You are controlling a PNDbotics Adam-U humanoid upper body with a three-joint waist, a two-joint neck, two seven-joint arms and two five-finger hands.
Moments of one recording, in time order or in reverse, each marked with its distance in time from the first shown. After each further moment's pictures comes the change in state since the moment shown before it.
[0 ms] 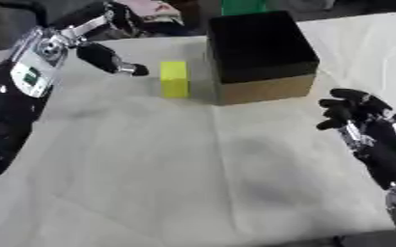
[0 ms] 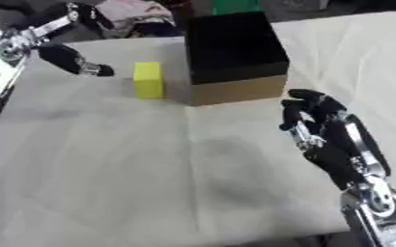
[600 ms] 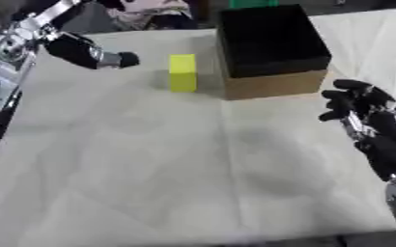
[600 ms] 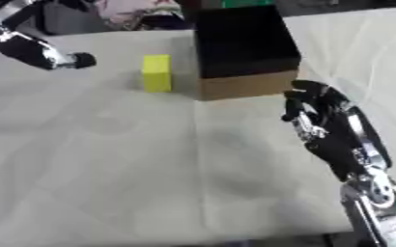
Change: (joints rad) left arm 0.111 0.083 0.015 -0.298 0.167 0.114 0.006; right arm 0.000 0.000 -0.012 0.000 0.004 -0.004 -0.009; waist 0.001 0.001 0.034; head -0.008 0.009
